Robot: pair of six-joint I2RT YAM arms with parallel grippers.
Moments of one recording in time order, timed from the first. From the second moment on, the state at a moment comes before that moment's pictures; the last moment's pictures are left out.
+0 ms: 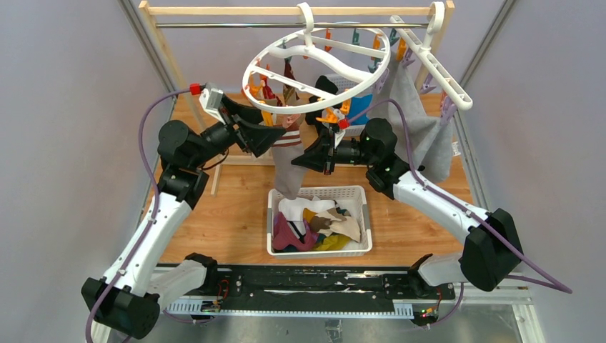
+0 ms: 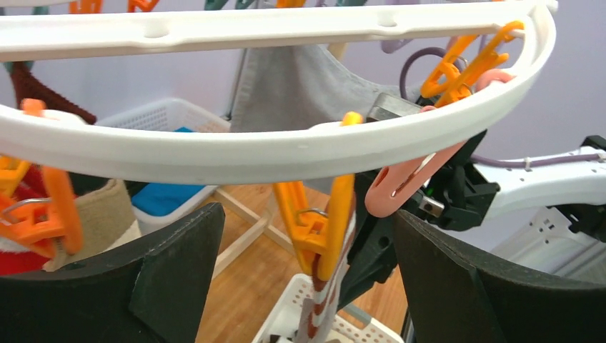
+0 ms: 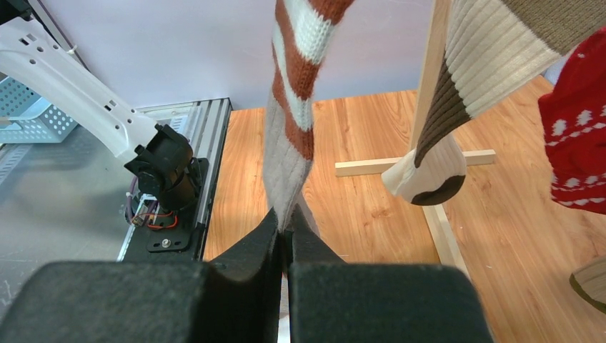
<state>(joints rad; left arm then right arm) -0.31 0.99 1.00 0.30 0.69 -0.53 0.65 1.36 1.01 0.43 -0.88 0.13</state>
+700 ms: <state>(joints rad) -0.26 1.01 1.01 0.46 0.68 -0.70 0.66 1.35 1.00 0.41 -0.88 0.13</state>
